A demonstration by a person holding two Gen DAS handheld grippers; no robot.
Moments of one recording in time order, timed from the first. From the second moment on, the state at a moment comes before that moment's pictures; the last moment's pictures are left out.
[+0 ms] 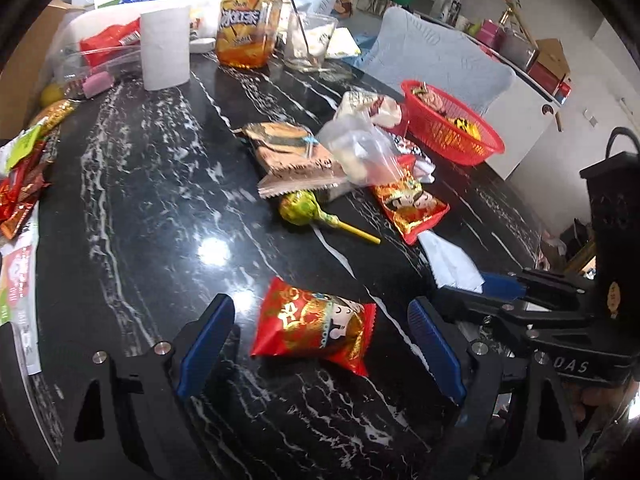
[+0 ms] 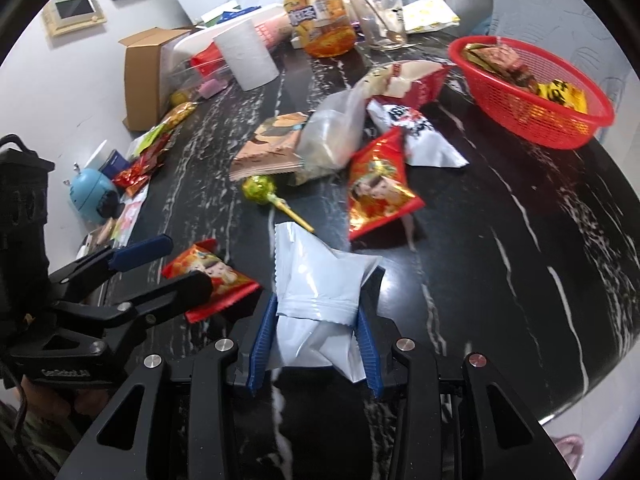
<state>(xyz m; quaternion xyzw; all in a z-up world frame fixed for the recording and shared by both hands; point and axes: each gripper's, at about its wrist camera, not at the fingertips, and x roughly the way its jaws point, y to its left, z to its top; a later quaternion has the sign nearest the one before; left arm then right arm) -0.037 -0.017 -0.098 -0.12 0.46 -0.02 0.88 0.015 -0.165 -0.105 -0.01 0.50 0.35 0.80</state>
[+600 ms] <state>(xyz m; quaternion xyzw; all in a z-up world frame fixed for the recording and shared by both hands) -0.040 -0.016 -0.100 -0.11 0.45 -0.03 0.89 0.015 -0.172 -0.107 -0.01 0.50 0.33 0.80</state>
